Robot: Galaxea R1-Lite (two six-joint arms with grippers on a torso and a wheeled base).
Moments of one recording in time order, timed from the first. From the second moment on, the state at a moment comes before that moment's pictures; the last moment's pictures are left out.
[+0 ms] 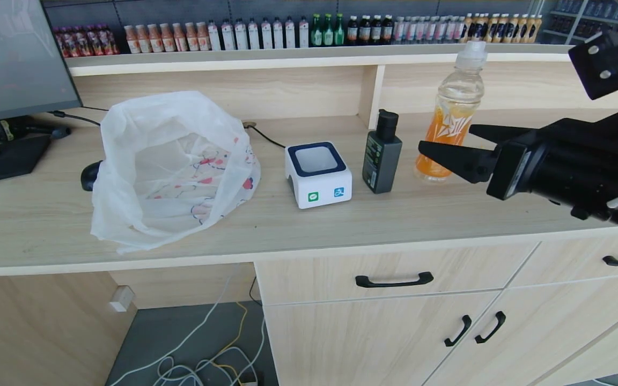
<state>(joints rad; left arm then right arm) 0.00 0.00 0.00 0.00 0.00 0.00 0.50 1.42 -0.92 -0.54 0.06 -0.04</state>
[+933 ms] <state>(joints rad) 0.00 0.00 0.00 0.00 0.00 0.00 0.60 1.70 -1.02 -0.83 -0.17 -0.07</state>
